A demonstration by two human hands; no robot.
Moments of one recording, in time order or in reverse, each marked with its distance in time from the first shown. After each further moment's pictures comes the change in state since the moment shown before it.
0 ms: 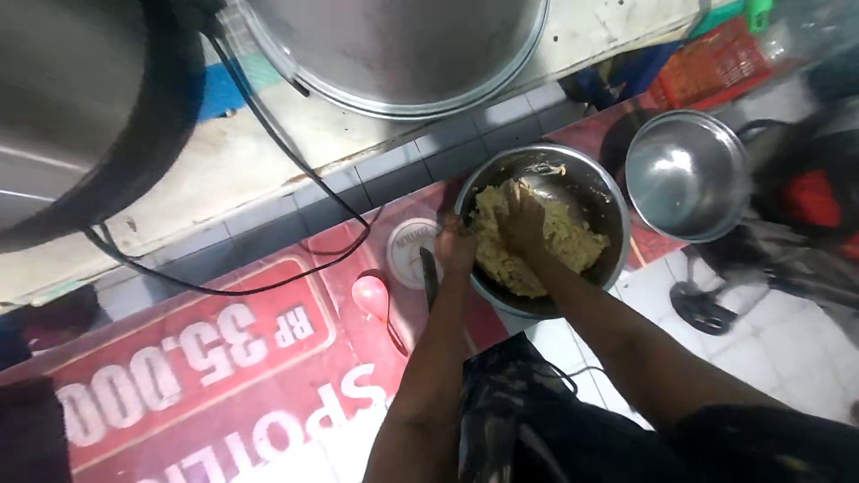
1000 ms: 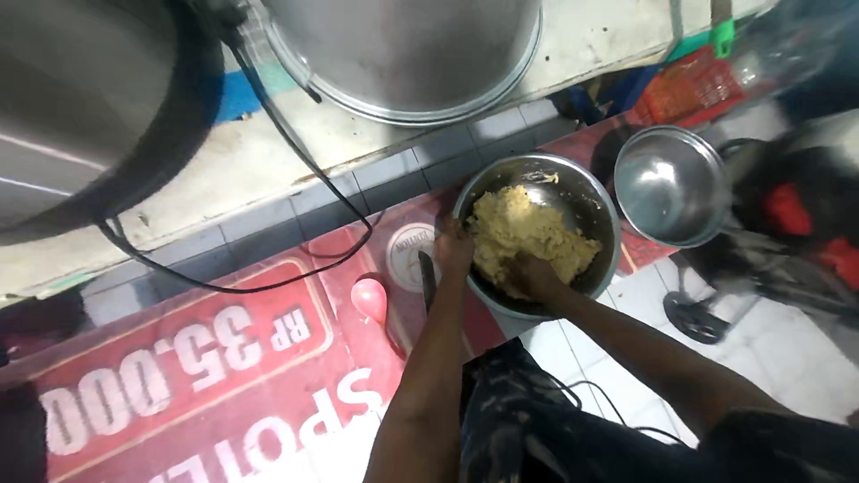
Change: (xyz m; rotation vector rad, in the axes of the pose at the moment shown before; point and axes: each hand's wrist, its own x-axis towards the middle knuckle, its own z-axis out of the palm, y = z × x) left_hand -0.001 0.003 -0.003 -0.044 -0.029 -0.013; right_hand -0.092 0.006 -0.058 -0.065 -0.554 -0.164
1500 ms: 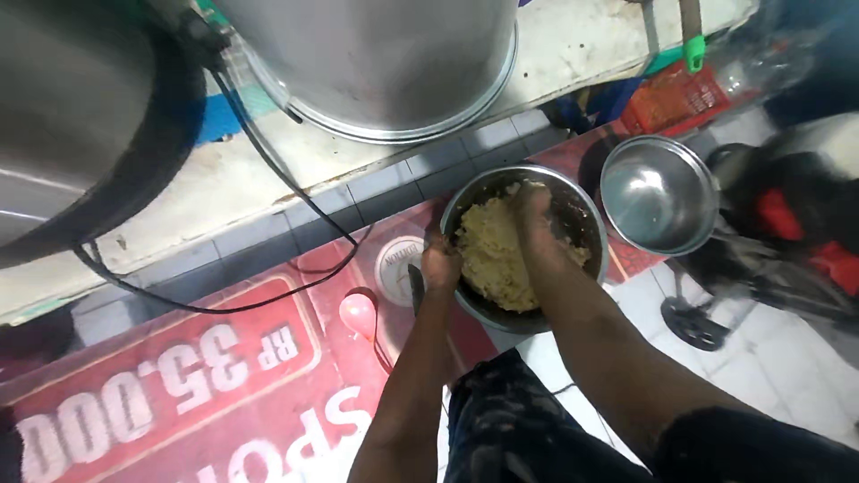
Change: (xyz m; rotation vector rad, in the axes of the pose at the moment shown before) left_hand 0.009 0.000 0.006 0.139 0.003 -0.019; right_hand 0.106 -0.008 -0.106 0.716 0.600 0.658
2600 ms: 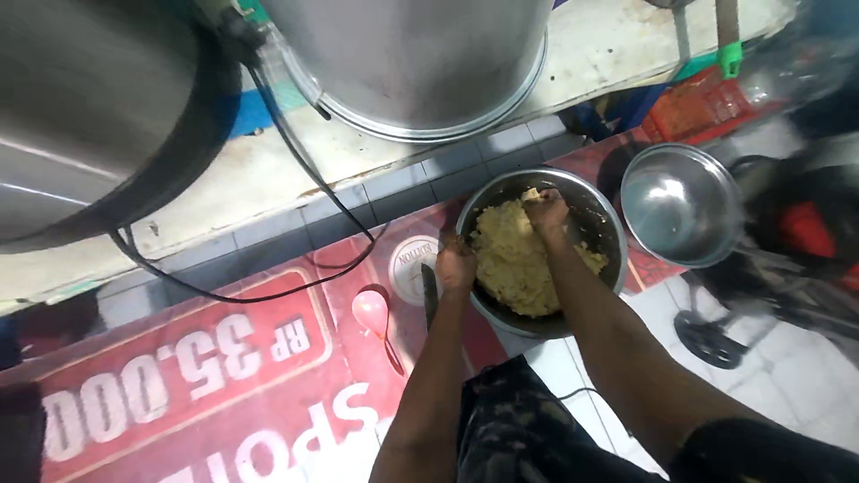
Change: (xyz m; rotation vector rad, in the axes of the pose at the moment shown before) left_hand -0.002 0.000 0.001 -0.073 0.029 -0.018; right_hand 0.024 0.037 0.010 0.095 0.037 -0.157
